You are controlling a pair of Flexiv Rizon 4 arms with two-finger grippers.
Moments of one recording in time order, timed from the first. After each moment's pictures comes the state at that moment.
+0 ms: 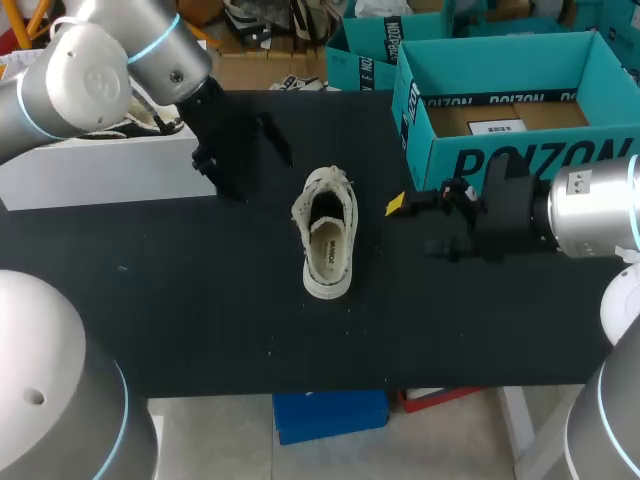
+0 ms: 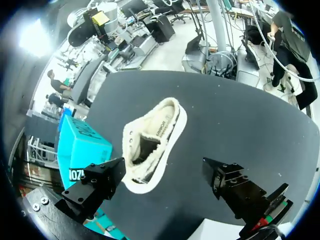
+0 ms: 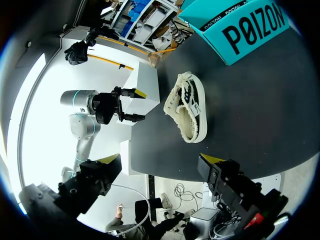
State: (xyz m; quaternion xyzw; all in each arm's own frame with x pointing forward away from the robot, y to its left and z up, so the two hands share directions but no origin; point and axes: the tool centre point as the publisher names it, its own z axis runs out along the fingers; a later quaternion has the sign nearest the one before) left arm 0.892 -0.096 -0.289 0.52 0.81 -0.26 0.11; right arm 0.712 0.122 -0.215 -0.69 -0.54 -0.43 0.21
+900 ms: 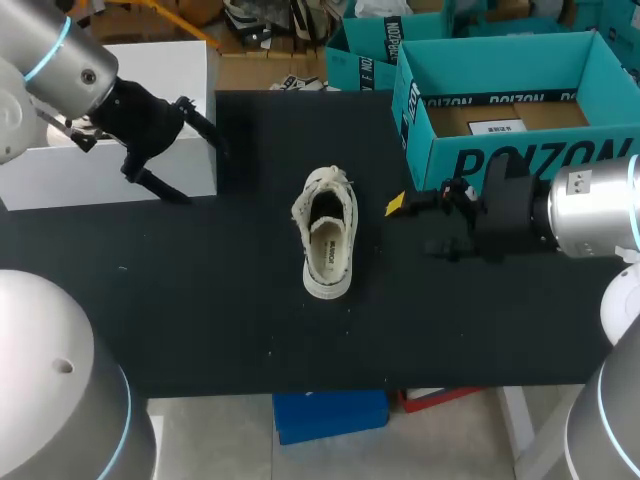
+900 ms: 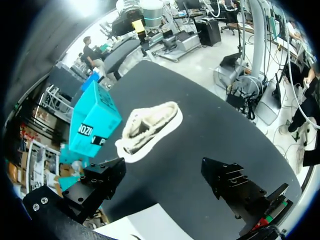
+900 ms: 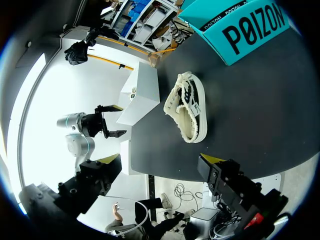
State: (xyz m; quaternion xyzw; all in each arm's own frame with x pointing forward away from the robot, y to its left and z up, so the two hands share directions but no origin) left arm 0.860 -0.011 -0.248 0.32 0.89 -0.29 0.13; right arm 0.712 0.121 -0.215 -0.69 -0.54 -0.43 0.21
